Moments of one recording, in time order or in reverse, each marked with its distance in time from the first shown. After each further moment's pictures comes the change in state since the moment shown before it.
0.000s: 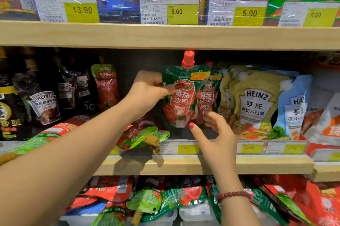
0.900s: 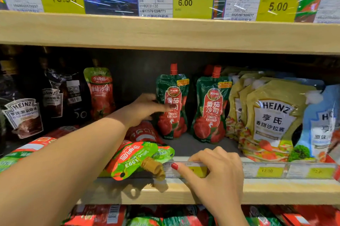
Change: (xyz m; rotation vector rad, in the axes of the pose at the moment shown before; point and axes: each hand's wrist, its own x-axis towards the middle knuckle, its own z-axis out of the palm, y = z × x) left_hand 0.062 -0.098 -0.021 0.175 -0.182 -0.483; right_hand -0.010 0.019 0.018 -0.481 -0.034 -0.363
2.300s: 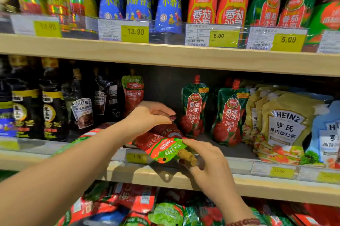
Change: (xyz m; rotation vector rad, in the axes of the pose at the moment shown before) left_hand -0.116 0.007 -0.050 0.039 0.048 0.275; right_hand 0.003 -0.048 0.000 0.234 -0.342 -0.077
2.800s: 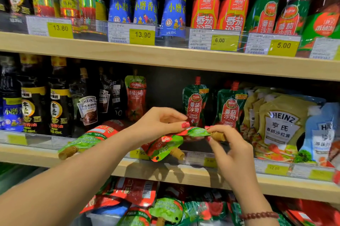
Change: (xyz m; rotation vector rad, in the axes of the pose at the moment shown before) left_hand -0.028 0.017 0.016 -0.027 -0.130 0.047; right_hand 0.002 -0.011 -0.044 0.192 0.321 -0.098
